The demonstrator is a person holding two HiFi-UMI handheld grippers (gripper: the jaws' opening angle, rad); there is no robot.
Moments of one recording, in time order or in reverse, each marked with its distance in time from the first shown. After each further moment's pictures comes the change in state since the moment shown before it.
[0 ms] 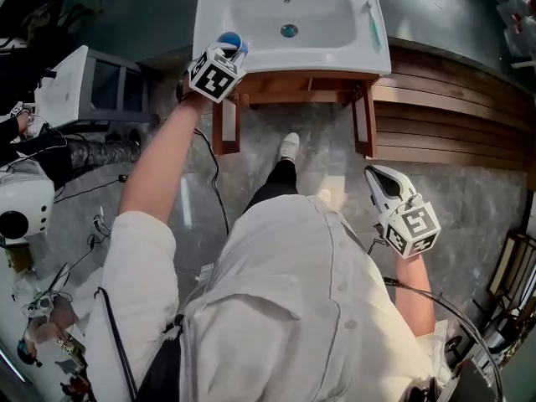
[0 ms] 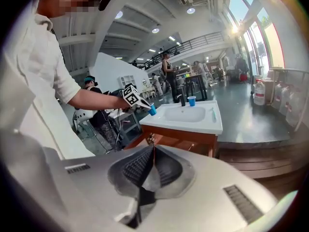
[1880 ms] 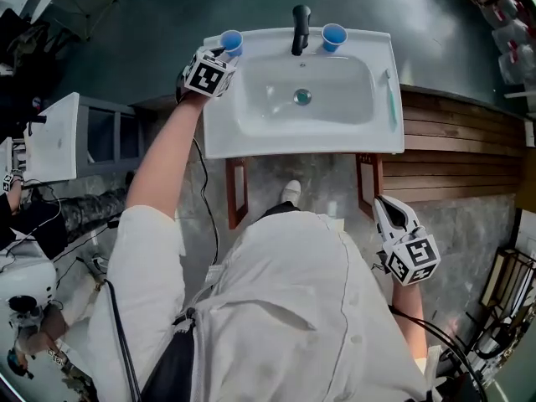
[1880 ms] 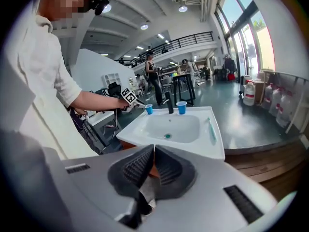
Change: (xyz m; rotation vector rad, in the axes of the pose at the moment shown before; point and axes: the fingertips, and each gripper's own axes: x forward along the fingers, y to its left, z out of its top) left arm 0.119 0.247 0.027 -0.160 -0.106 0.026; right arm 0.118 -0.071 0.104 0.065 0.030 -0.159
